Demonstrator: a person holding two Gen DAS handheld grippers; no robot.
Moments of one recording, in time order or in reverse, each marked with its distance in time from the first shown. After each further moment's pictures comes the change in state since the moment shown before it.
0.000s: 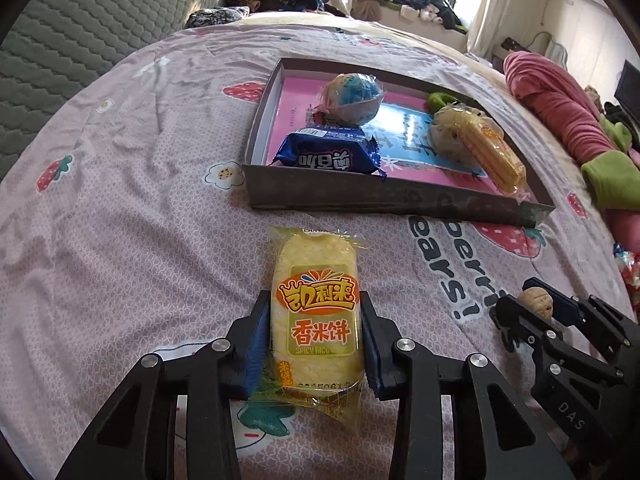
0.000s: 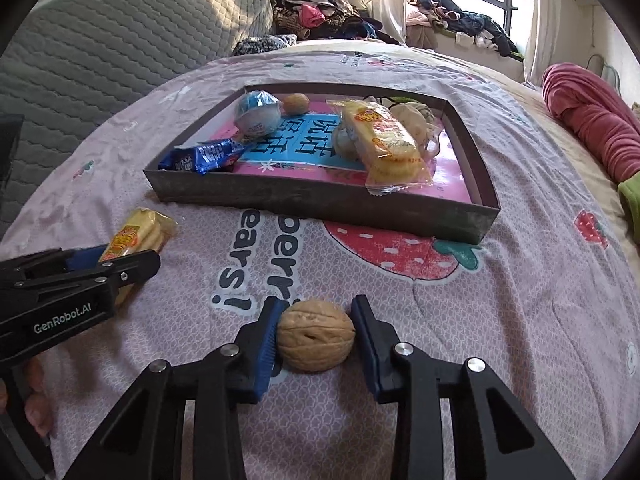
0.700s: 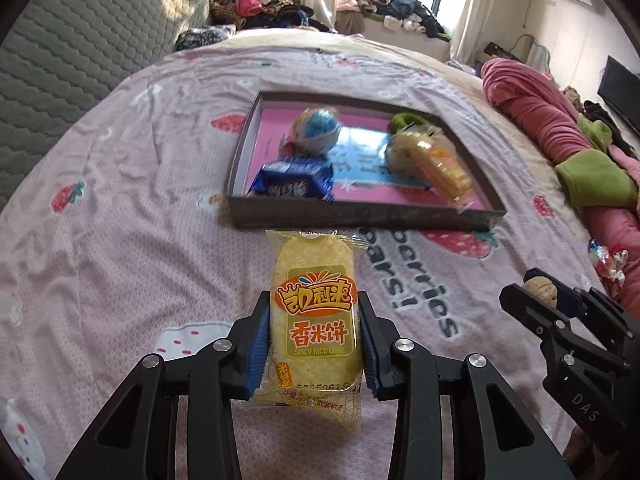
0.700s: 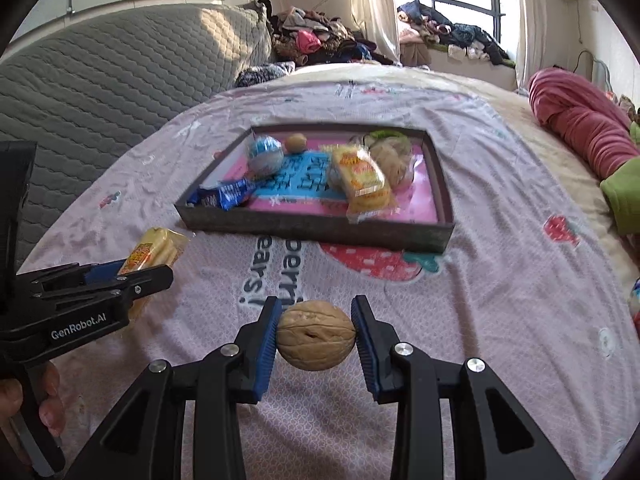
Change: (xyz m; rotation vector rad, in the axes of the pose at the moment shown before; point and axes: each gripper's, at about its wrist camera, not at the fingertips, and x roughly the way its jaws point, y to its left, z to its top) left arm -0.054 -0.024 -0.002 0.040 -0.053 -0.030; right arm -0.065 -0.004 0.004 0.021 -0.094 0.010
